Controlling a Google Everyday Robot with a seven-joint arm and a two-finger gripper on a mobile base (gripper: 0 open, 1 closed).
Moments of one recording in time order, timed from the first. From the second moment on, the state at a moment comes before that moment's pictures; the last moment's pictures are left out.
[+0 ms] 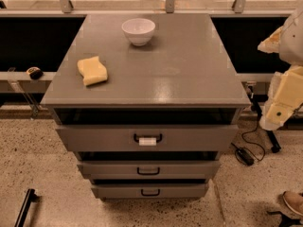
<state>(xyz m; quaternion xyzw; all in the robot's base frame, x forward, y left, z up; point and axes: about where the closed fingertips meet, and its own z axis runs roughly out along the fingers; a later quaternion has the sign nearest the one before) 0.438 -0.217 0.976 -0.60 0.78 -0.03 0.16</state>
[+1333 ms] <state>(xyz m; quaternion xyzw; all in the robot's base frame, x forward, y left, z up) 0.411 -0.219 0.867 -0.56 0.77 0.10 0.27</state>
